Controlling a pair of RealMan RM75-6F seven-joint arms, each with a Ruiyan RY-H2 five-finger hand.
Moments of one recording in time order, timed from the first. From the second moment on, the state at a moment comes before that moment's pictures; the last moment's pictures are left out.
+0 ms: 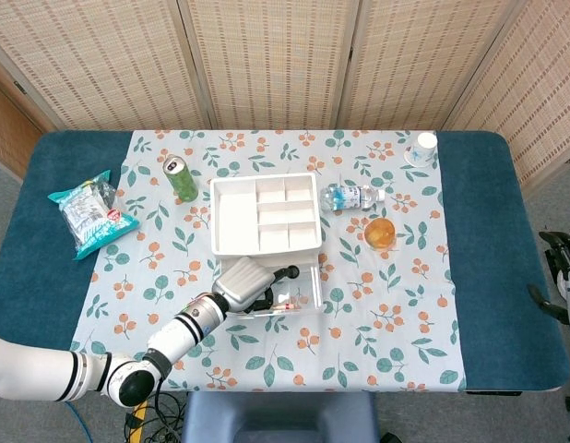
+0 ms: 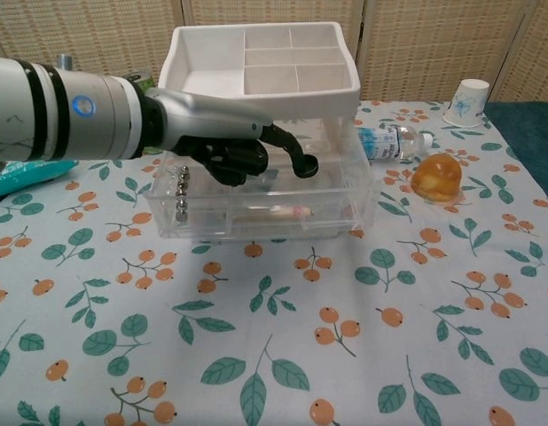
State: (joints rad) left arm -1.21 -1.34 -0.08 -1.88 0.71 0.85 0.54; right arm 0.09 -0.96 0.16 -1.68 -1.42 1.54 -0.09
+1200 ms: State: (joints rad) left arm -1.15 -1.28 -0.04 -1.99 0.80 0.97 0.60; right arm 0.09 -0.96 0.16 -1.70 -1.43 1.55 -0.10
